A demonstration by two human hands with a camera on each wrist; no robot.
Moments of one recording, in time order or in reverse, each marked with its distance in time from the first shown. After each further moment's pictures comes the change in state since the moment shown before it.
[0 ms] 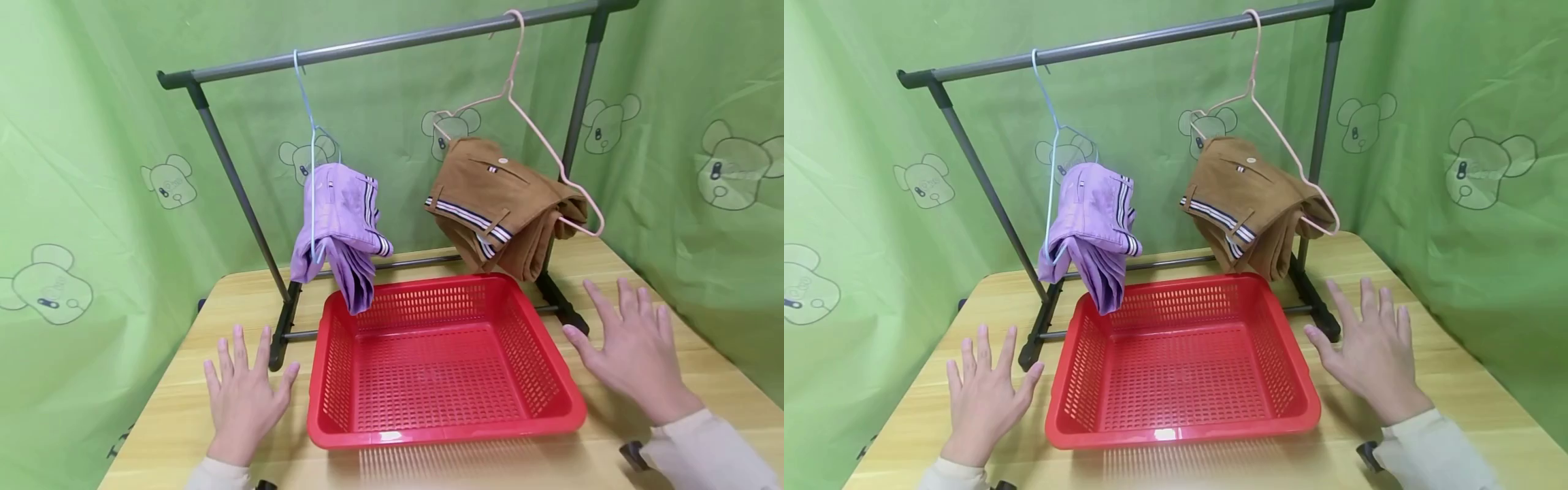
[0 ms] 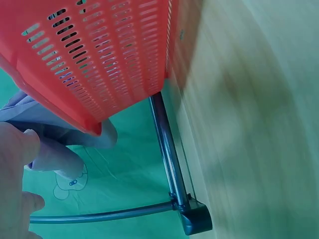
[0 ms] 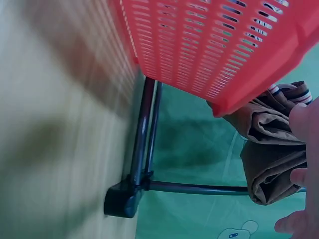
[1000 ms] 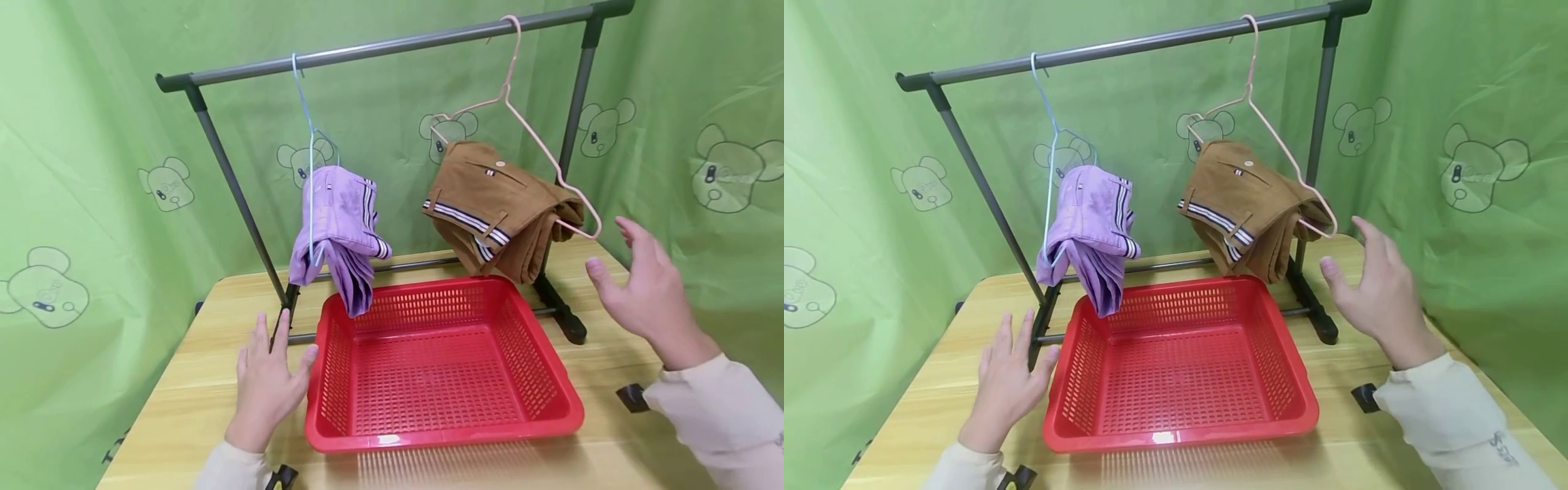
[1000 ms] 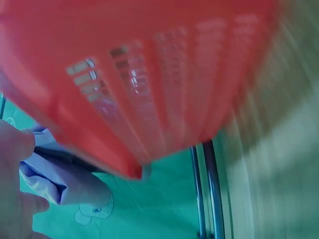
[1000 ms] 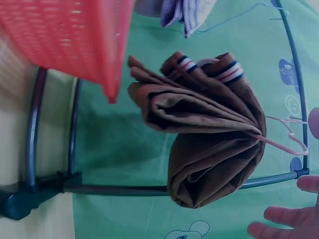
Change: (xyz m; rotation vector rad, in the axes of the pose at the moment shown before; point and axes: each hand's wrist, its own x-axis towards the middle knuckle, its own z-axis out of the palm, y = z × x) left_hand 0.017 0.035 -0.011 -0.234 -0.044 0.047; right_hand 0.058 -0.016 -0.063 0.336 0.184 0.035
